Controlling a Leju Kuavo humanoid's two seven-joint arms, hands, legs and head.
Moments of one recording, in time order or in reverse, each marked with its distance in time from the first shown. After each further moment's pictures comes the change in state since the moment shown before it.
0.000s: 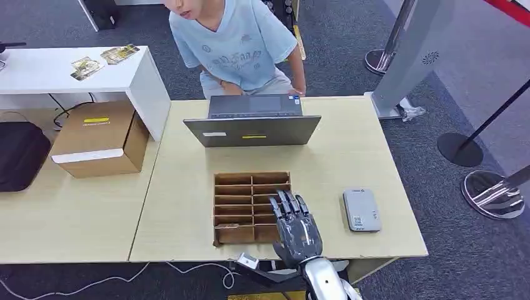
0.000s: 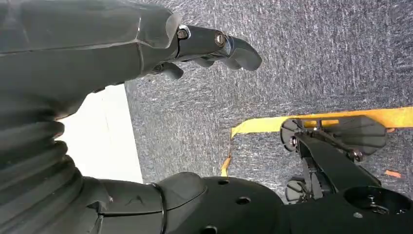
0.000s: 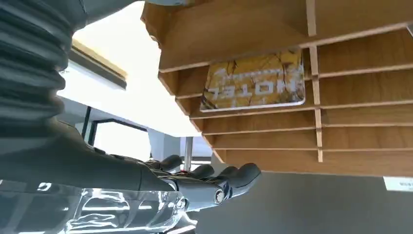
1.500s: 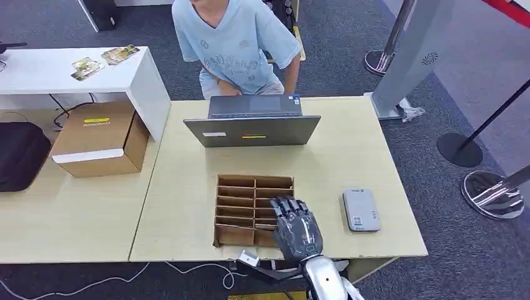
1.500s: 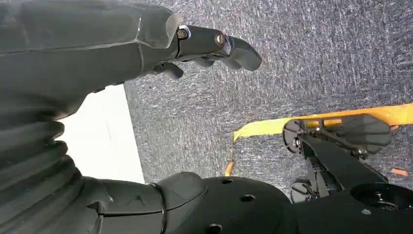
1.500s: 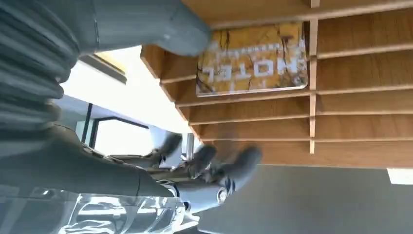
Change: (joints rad) left arm 0.002 0.000 -0.023 0.000 -0.019 -0.003 0.000; right arm -0.011 0.002 -0.008 0.008 0.000 0.003 -0.002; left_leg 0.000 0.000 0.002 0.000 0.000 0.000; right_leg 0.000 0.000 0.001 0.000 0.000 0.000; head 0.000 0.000
